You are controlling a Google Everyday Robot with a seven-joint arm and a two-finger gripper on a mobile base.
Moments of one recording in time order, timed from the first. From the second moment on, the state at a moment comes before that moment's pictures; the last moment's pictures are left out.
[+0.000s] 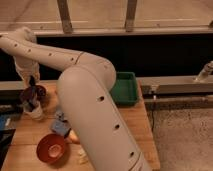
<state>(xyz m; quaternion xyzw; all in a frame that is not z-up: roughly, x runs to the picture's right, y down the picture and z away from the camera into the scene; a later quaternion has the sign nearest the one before) -0.381 -0.038 0.756 -0.31 0.02 0.45 0.84</state>
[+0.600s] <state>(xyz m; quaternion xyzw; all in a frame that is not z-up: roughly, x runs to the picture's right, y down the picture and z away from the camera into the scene) -0.387 -0.012 0.767 -0.33 0.03 0.45 0.83</state>
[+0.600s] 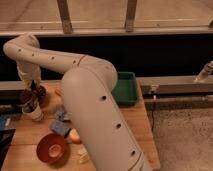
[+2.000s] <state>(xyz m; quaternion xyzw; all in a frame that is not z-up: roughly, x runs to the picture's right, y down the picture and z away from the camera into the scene) -0.379 -0.014 0.752 -0.33 0.02 0.46 0.83</state>
